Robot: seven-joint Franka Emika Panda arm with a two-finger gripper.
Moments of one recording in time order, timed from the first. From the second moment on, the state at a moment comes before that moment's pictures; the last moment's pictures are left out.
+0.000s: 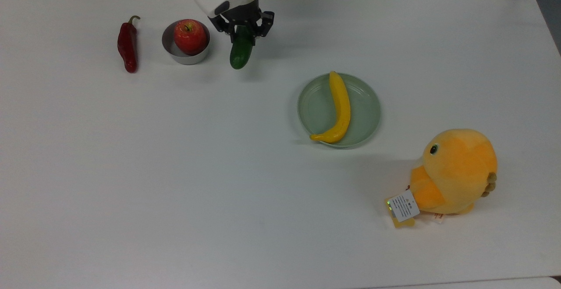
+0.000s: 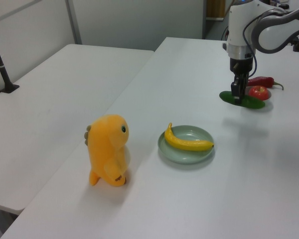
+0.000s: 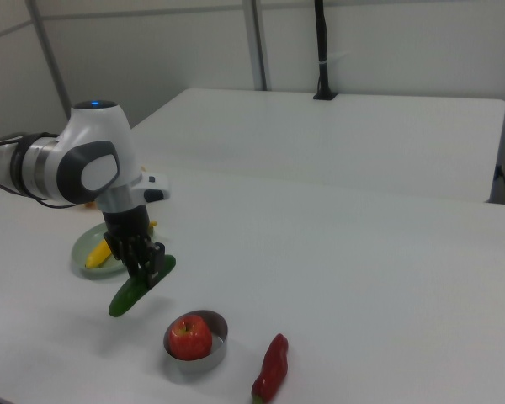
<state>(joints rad) -0.09 -0.04 0.19 -2.20 -0.02 2.09 0.15</state>
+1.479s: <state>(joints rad) -0.11 -0.03 0.15 -2.26 -0.08 2.05 0.03</state>
